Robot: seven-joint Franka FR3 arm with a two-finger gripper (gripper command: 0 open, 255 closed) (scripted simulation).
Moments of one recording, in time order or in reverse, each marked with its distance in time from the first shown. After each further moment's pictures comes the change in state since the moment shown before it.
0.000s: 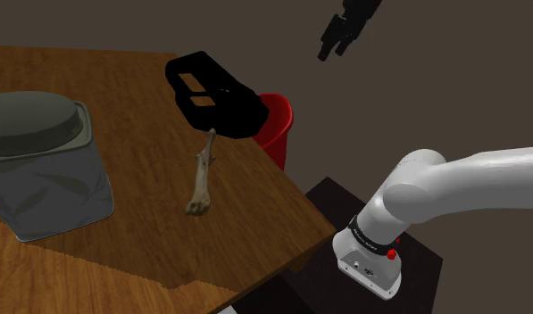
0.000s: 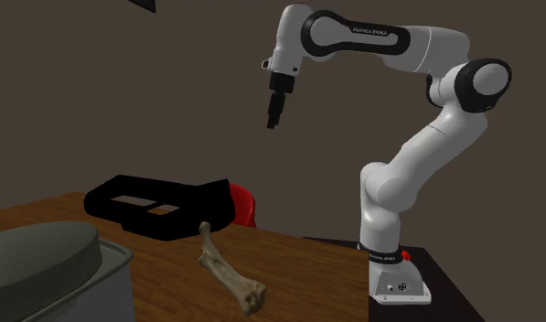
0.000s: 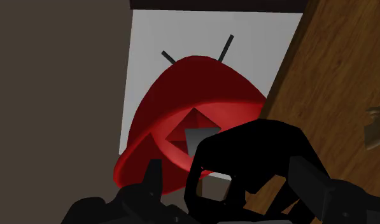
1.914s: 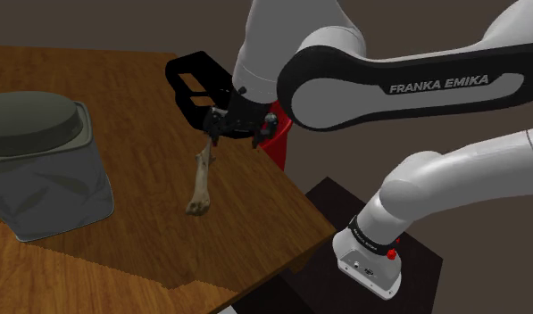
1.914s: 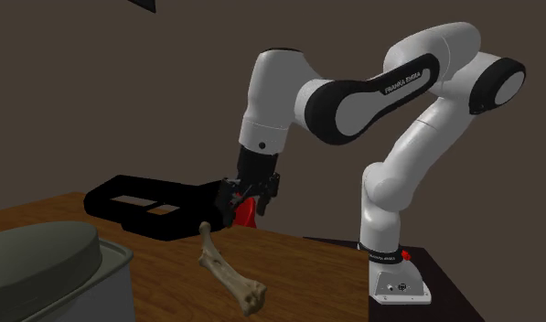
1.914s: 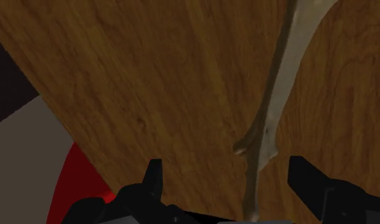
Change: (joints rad) arm -0.098 0.191 0.767 -0.207 0.344 0.464 1.071
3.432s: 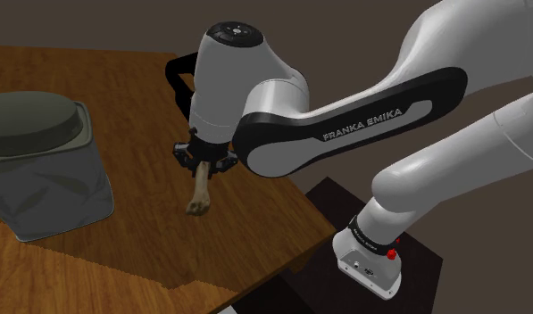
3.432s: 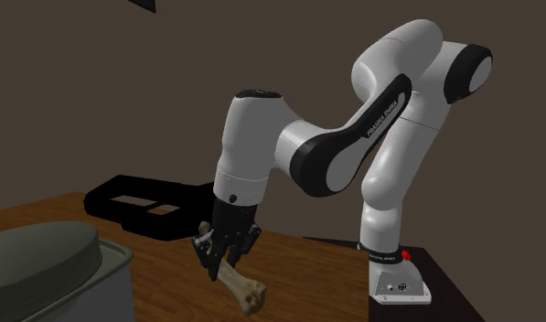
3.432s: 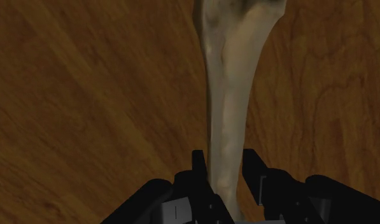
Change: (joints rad) arm -0.245 0.266 0.356 0.067 -0.122 0.225 0.343
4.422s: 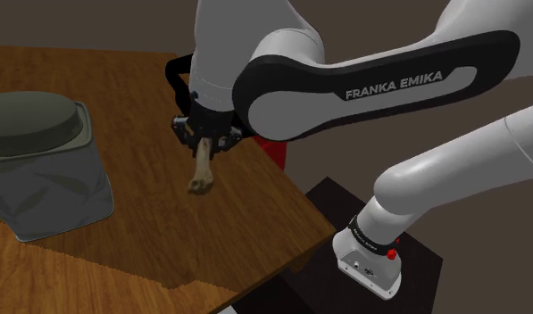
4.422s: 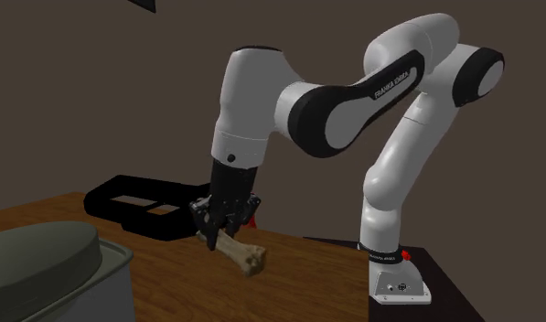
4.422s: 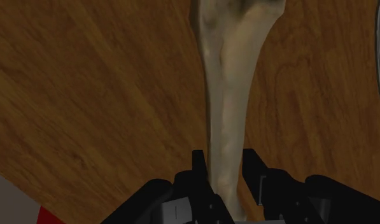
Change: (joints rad) arm 0.074 -0.084 -0.120 0.096 0.051 -0.173 -0.070
